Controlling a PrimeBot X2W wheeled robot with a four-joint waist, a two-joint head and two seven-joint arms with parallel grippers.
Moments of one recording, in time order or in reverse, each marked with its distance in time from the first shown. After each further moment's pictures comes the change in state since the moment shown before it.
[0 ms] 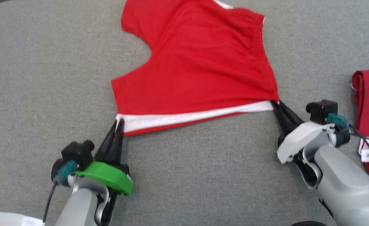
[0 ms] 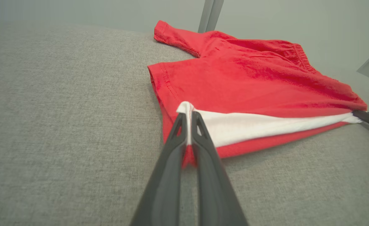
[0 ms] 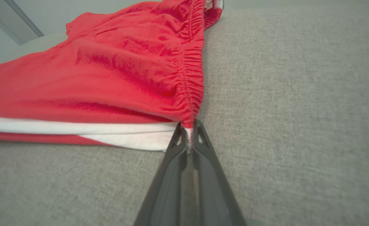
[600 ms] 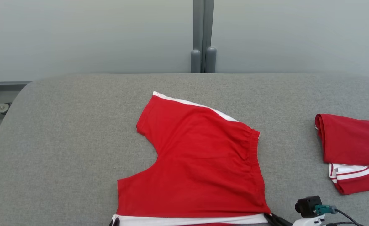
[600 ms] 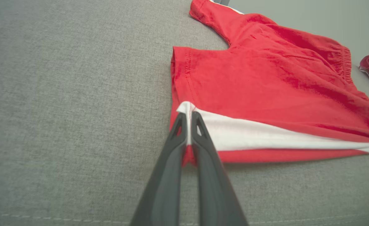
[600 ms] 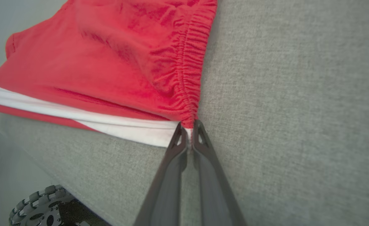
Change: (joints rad) left arm 0.467 -0.014 0.048 0.034 -0.006 0.000 0.000; right arm 0.416 -0.090 0.301 -0.088 0.283 0.001 0.081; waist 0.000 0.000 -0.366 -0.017
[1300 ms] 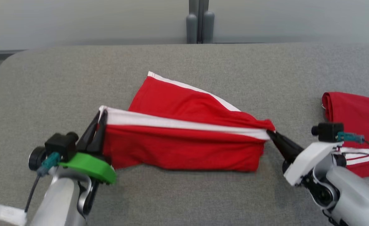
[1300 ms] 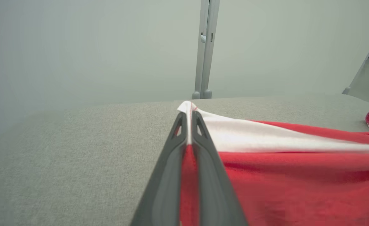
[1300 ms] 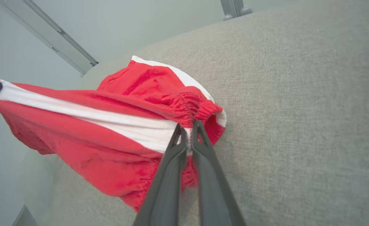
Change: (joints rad) left arm -0.434 0.087 -0.021 -0.059 0.069 -0.002 0.002; right arm -0.245 -0.110 -0.060 -0.207 0.203 0.000 0.016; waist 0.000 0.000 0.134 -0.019
